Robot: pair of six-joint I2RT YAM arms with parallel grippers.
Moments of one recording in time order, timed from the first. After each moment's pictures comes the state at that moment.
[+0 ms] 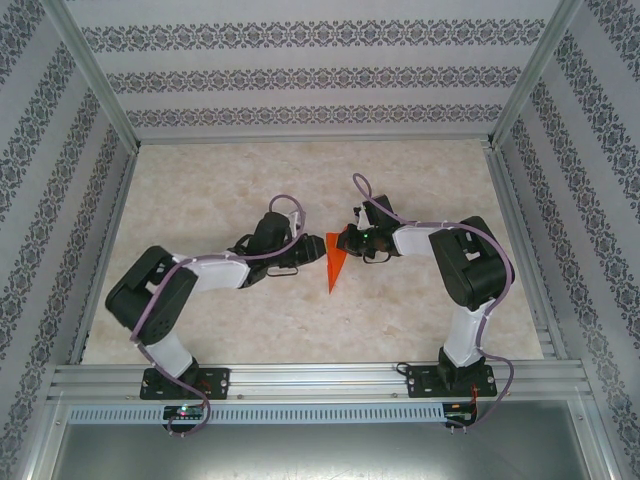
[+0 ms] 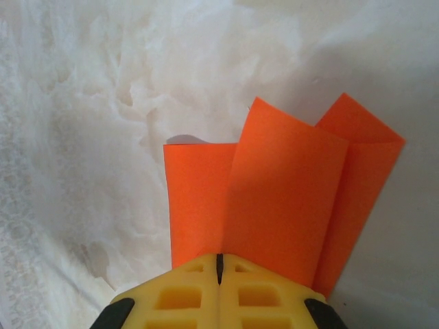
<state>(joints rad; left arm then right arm) -0.59 1.66 0.76 0.35 0.38 -0.89 0.39 1.89 0.94 0.01 -0.49 0.71</state>
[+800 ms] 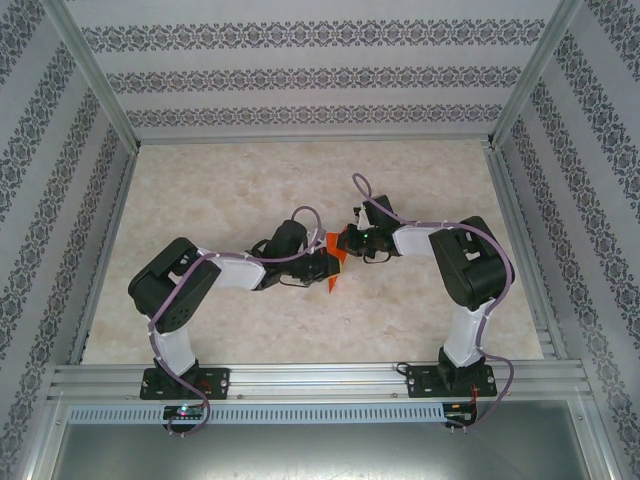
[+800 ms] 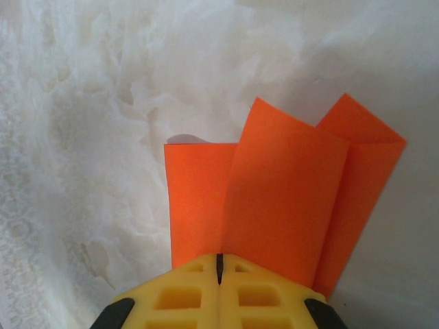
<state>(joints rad) -0.67 1.81 0.83 0.35 0.58 -1.01 0.40 1.89 0.94 0.01 -0.49 0.70</state>
